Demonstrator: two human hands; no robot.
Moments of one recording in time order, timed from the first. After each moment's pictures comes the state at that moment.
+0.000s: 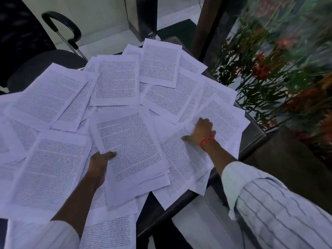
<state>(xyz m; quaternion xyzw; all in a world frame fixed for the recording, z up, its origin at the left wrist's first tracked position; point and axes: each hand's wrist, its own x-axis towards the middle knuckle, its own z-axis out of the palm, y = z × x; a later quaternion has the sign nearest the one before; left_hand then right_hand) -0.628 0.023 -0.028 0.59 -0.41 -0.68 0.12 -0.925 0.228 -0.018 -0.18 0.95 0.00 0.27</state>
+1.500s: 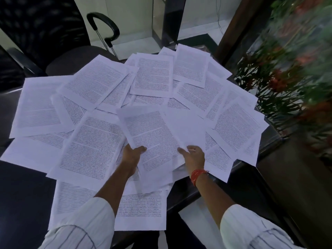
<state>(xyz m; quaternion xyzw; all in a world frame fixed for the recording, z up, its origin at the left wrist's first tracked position) -0.554 0.036 -0.019 0.51 -0.43 -0.73 0.13 -0.696 0.198 -0.011 0.08 0.82 -0.49 0.29</state>
